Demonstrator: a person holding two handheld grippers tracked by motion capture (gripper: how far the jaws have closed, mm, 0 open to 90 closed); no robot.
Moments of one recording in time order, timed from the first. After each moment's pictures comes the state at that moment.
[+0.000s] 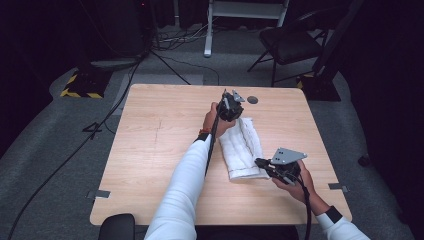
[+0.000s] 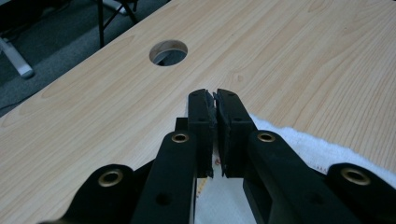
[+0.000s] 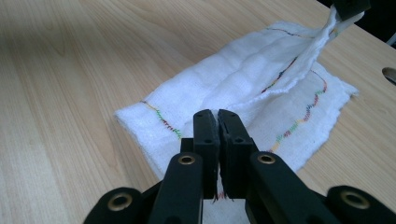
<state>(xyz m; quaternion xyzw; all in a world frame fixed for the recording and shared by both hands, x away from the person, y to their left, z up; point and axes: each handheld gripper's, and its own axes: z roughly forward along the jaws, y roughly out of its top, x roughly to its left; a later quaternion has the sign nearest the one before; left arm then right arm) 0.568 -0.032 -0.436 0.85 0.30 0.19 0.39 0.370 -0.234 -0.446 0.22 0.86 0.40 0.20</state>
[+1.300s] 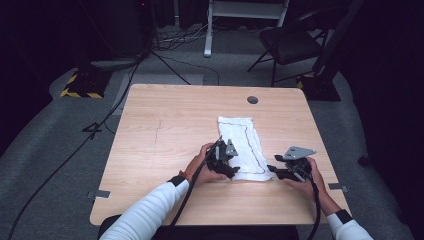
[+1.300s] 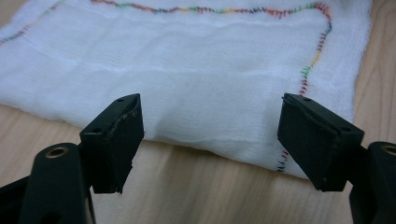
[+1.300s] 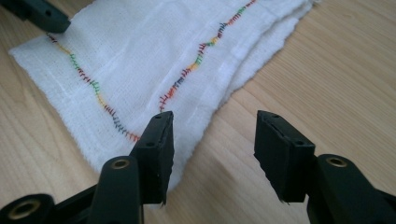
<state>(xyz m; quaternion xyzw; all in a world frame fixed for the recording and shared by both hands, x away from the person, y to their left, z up) 0.416 0.001 -0.482 0.91 0.20 0.12 0.33 0.394 -0.280 -0.477 0.30 0.87 0.35 0.19</state>
